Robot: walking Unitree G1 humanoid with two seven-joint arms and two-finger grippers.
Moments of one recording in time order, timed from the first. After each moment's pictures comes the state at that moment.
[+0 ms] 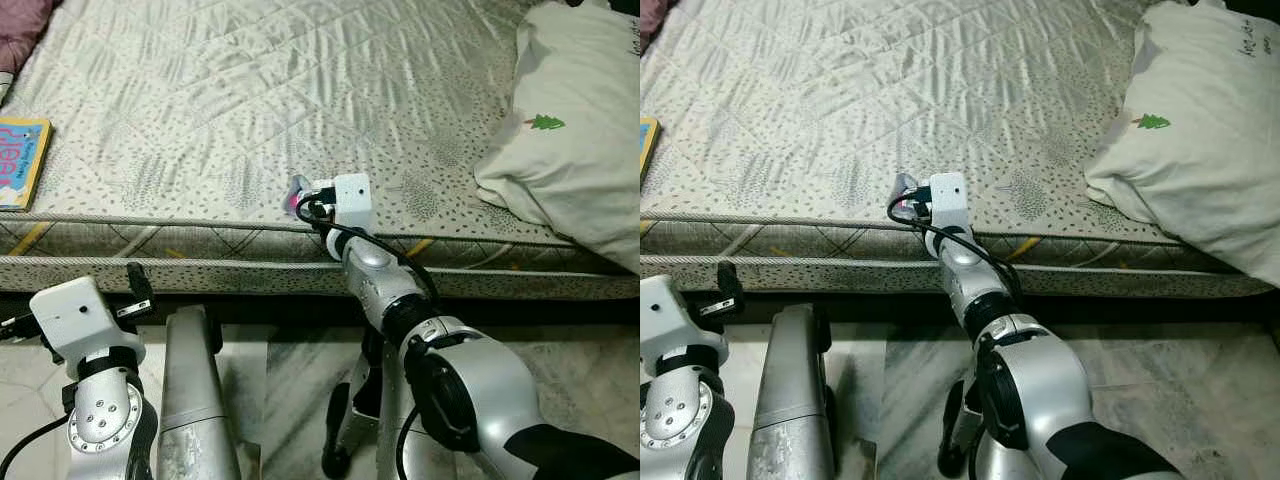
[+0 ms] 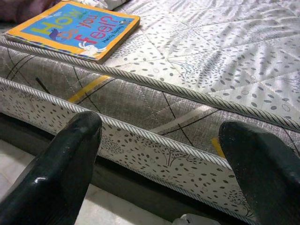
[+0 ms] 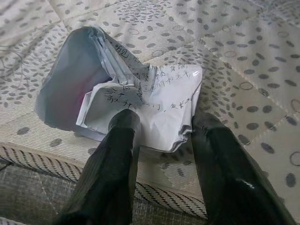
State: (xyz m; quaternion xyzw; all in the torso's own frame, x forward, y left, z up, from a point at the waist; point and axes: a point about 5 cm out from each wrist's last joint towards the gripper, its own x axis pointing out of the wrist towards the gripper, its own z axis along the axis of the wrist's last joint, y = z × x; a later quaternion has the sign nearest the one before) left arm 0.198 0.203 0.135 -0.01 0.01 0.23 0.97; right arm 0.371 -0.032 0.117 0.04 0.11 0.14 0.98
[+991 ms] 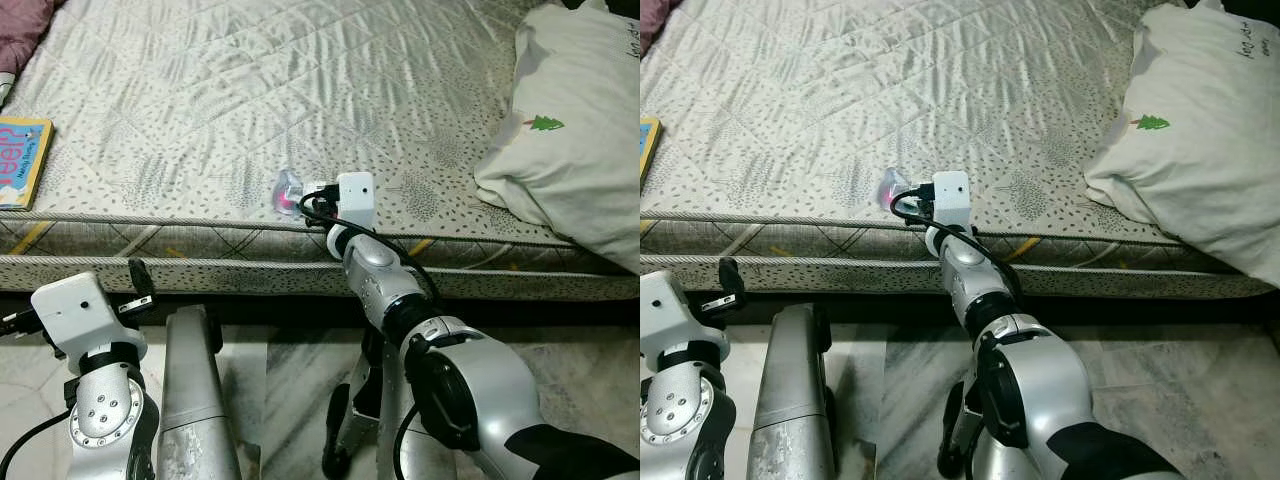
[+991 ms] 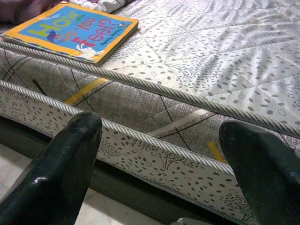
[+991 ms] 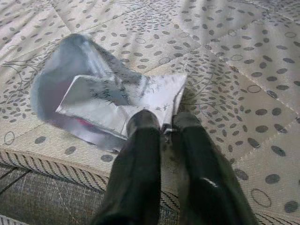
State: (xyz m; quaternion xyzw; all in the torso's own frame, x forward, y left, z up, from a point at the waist) left arm 0.202 0.202 0.137 -0.02 0.00 0.23 0.97; right arm 0.372 -0.033 0.119 0.07 0.10 0.16 0.98
